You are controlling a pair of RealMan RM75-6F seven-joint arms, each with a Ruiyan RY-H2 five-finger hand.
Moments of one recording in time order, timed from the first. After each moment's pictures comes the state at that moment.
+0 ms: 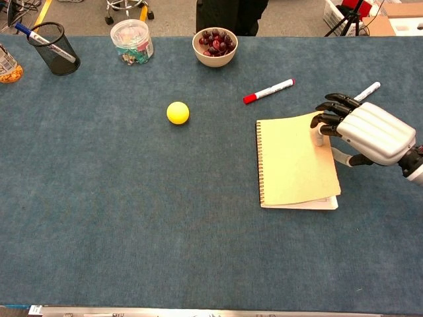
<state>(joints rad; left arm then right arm) 0.01 -0.98 0.00 -1.66 1.50 1.52 -0.10 0.44 -1.66 -0.12 -0.78 -1.84 1.41 0.10</state>
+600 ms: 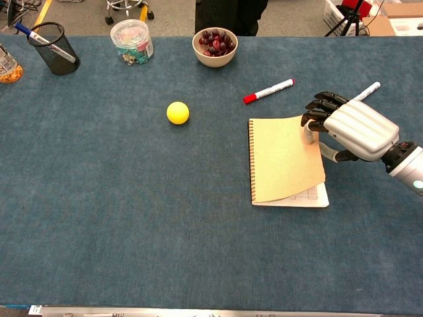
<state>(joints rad) 0.02 -0.98 0.00 -1.66 1.50 1.53 -0.11 0.46 -1.70 -0.10 -0.80 -1.80 1.38 0.08</state>
